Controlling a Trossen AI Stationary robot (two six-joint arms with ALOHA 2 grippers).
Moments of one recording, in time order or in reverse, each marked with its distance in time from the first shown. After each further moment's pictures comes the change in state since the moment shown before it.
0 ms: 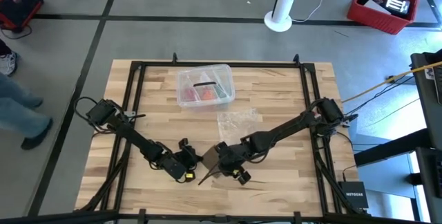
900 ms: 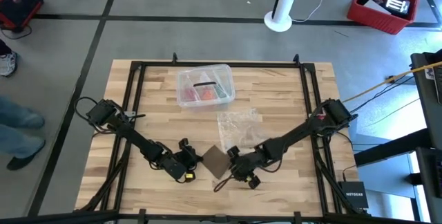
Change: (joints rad) left arm 0.002 0.001 0.000 0.007 -0.006 0.009; right arm 0.104 -0.062 -0.287 0.270 0.150 0.077
